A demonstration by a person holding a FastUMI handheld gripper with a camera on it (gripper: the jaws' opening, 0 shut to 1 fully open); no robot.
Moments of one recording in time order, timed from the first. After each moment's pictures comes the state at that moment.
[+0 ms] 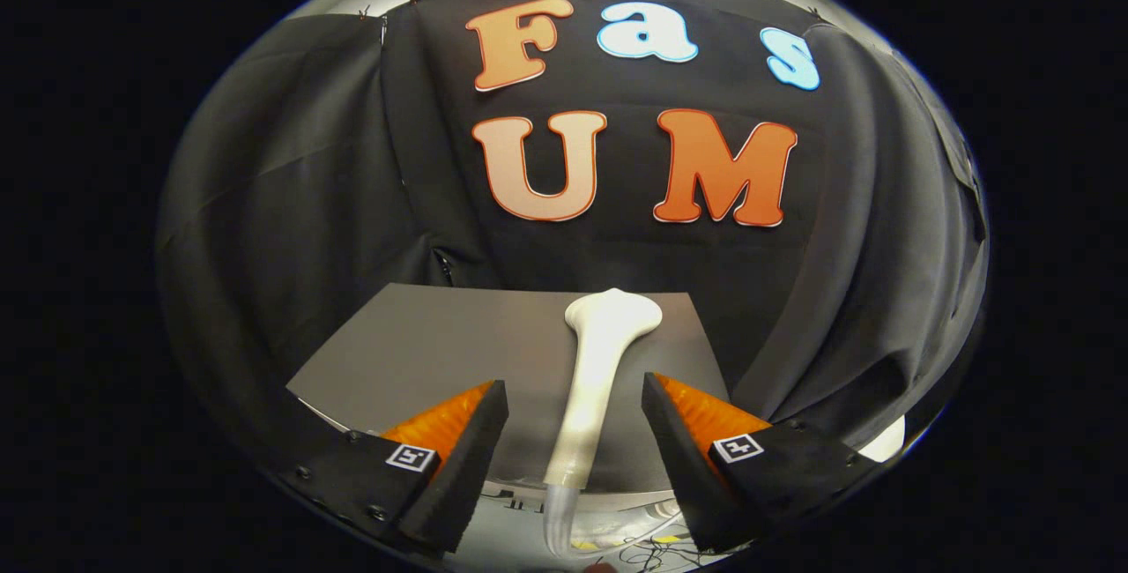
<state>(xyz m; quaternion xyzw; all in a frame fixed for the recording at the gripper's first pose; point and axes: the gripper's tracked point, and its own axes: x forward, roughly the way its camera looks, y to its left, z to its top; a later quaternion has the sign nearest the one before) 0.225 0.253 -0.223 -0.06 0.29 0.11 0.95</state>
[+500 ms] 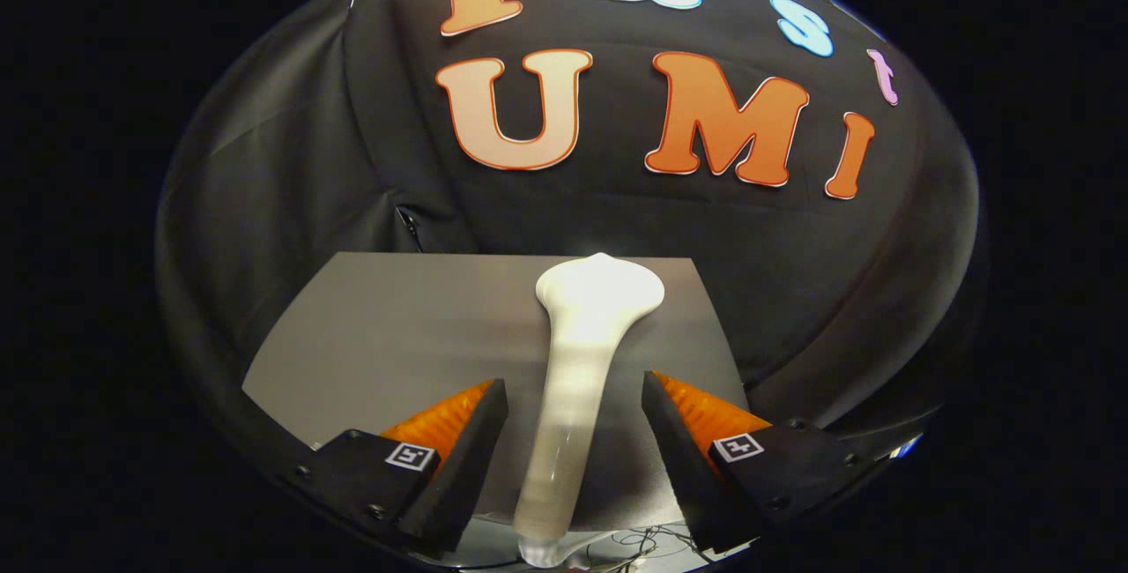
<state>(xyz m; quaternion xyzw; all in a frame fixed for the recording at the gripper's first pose) 0.284 0.244 -0.287 -0.09 0.37 0.07 0.92</state>
